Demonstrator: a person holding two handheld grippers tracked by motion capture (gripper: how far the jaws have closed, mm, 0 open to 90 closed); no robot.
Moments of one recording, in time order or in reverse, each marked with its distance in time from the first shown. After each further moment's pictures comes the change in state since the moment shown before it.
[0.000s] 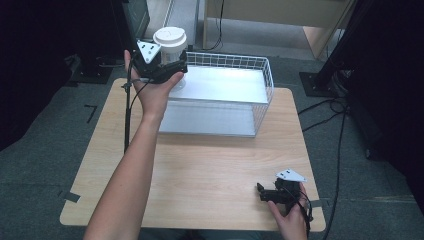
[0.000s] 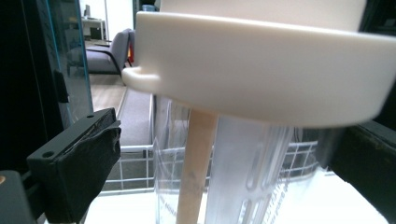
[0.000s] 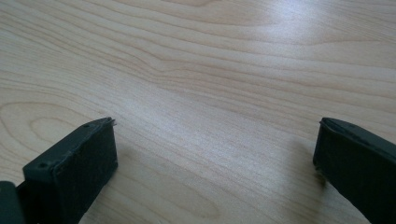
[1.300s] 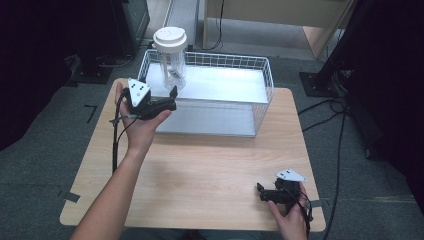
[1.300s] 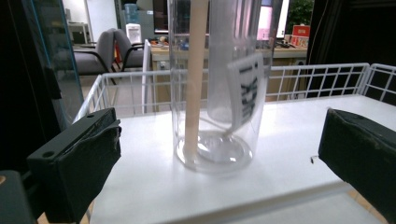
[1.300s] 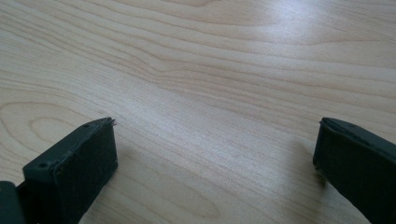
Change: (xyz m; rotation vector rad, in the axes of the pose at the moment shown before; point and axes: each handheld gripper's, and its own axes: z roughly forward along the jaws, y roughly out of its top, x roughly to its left) left arm 0.016 -0.069 -0.067 0.004 -0.065 0.062; right arm 0.000 0.000 0.000 0.000 0.000 0.001
